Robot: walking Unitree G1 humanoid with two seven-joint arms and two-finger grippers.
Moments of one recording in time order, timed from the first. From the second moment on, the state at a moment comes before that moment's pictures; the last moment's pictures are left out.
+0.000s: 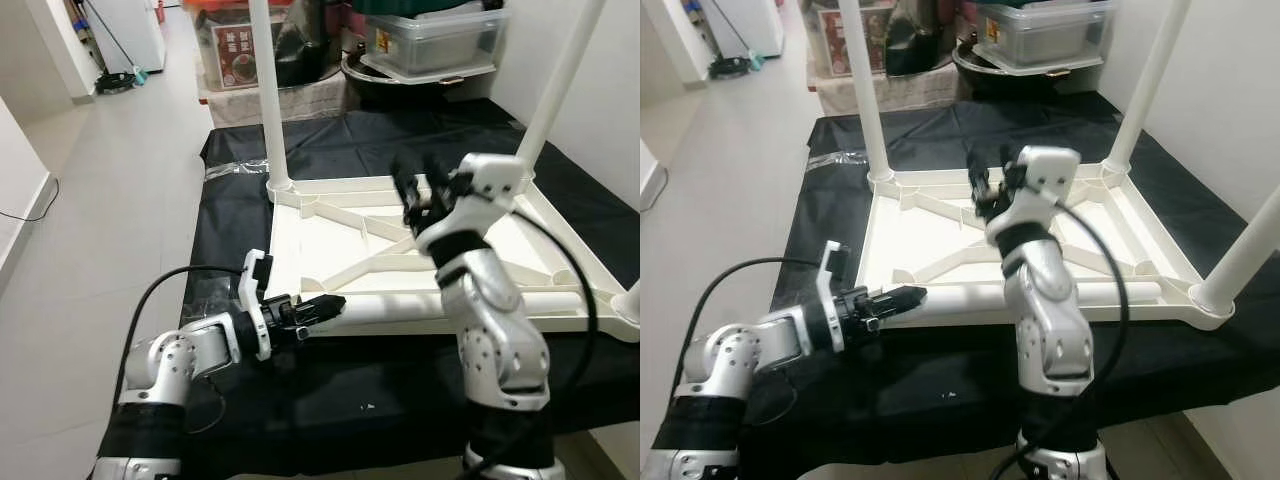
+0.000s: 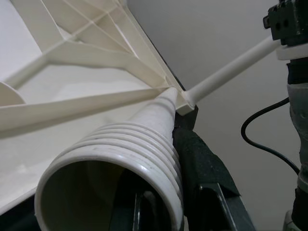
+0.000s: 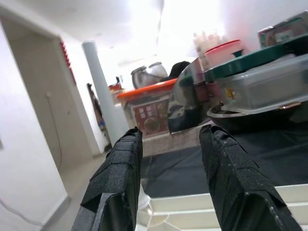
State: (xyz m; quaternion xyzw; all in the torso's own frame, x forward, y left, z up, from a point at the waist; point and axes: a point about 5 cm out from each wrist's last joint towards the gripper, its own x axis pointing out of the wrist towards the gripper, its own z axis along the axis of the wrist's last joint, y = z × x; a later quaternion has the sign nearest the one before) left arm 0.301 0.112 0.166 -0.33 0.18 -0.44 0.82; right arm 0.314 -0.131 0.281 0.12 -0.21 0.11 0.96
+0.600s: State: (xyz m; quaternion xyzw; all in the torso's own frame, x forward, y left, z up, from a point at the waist) left arm 0.286 0.190 0.226 -0.33 0.00 -0.31 0.89; right arm 0.337 -0.140 0.279 0.35 -0.16 0.14 0.91
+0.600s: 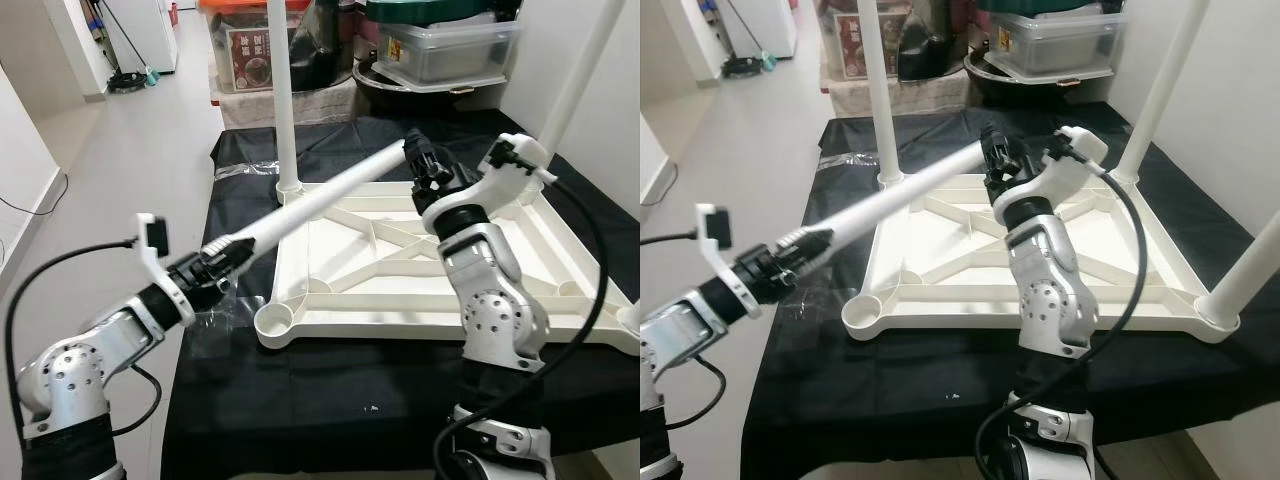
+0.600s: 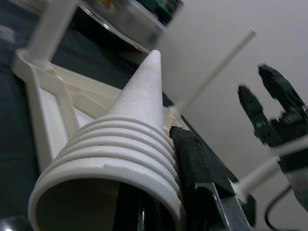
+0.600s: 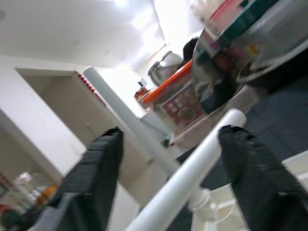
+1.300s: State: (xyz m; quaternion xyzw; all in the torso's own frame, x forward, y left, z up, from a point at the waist) left arm 0.268 0.153 0.220 -0.37 -0.01 -0.36 0.86; right arm 0.332 -0.111 0.239 0.48 0.02 0.25 0.84
